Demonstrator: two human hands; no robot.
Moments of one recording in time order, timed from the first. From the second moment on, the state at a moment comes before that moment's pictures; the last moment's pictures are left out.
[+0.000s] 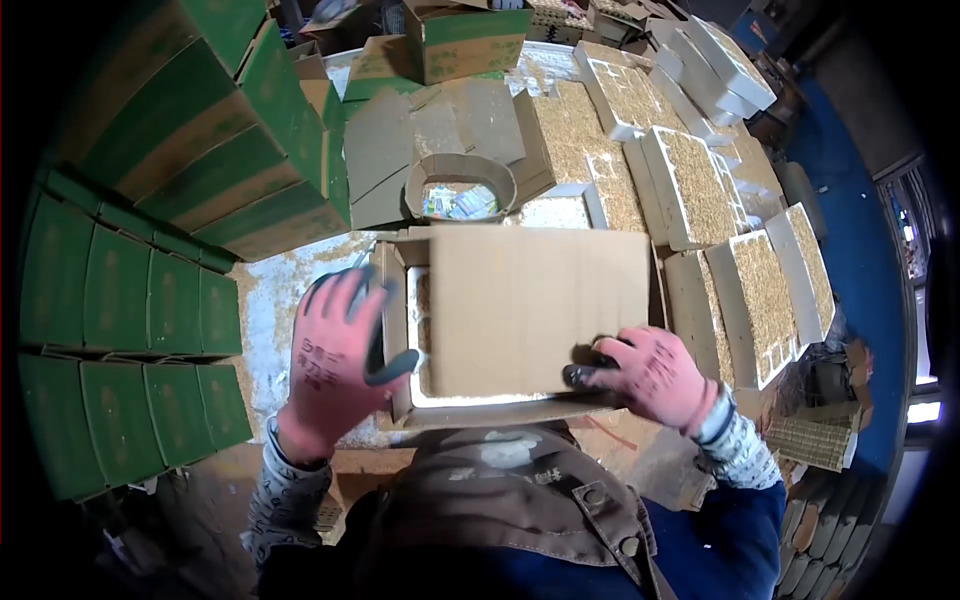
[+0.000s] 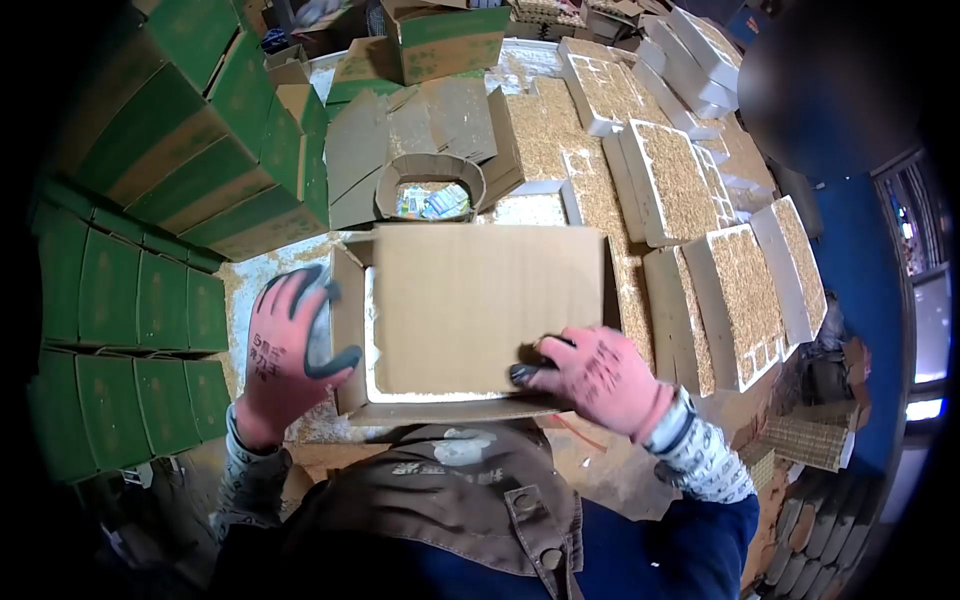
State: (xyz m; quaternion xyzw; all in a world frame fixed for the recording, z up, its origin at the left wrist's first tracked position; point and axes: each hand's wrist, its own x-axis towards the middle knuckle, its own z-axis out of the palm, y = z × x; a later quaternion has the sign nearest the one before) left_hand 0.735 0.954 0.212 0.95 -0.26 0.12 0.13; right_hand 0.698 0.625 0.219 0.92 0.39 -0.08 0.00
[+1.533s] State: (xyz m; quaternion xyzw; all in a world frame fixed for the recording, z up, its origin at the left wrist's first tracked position) left_hand 0.695 0.955 -0.042 0.46 0.25 -0.06 0.85; right_hand 0.718 0.519 0.033 0.88 0.03 -0.22 -0.42
